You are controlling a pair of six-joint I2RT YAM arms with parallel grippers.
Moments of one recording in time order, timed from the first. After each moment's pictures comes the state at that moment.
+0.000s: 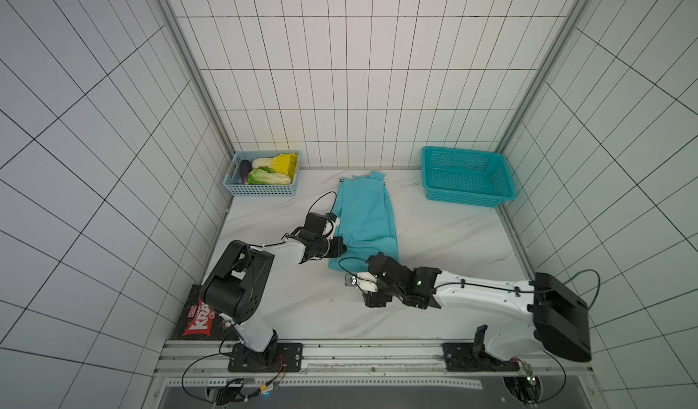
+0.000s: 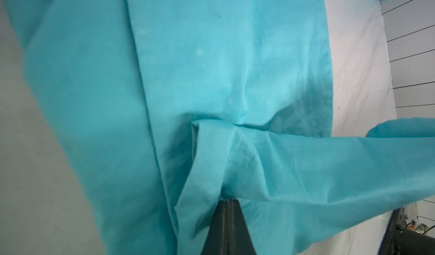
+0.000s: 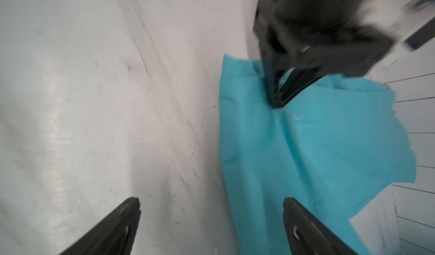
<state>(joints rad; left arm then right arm) -0.38 1.68 0.78 -0.02 0.47 -0.39 1.24 1.52 0.77 -0.19 0.26 -0.56</state>
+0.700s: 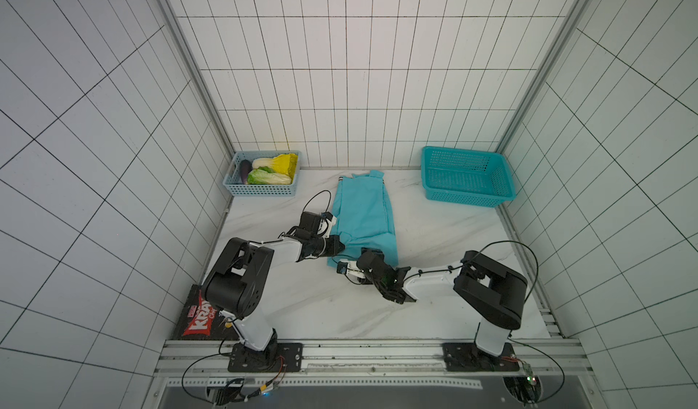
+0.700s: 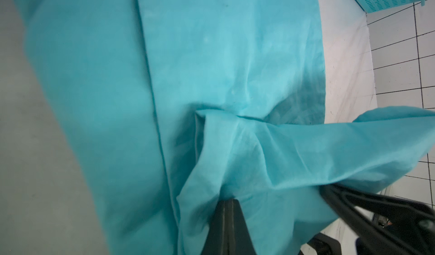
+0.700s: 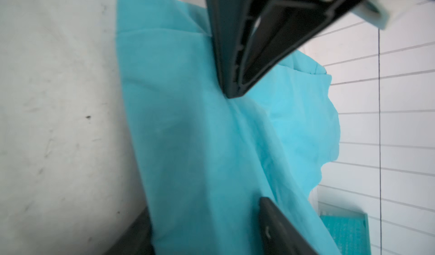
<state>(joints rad) -0.33 1.70 0.78 0.02 0.55 -0.39 1.13 1.84 0.82 0.27 0.47 -0.74</state>
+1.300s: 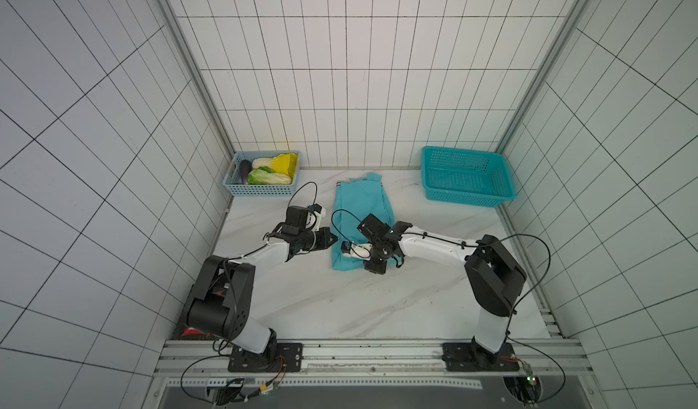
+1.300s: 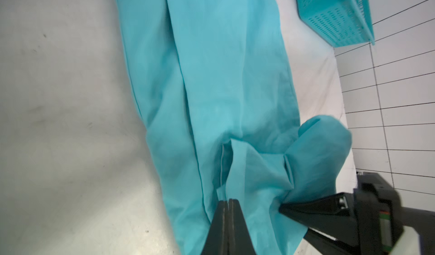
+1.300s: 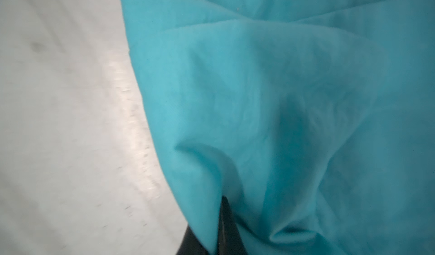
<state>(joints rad) -0.24 1.49 0.78 -0.10 0.60 -0.42 0.95 1.85 1.33 -0.79 -0.22 -0.51</state>
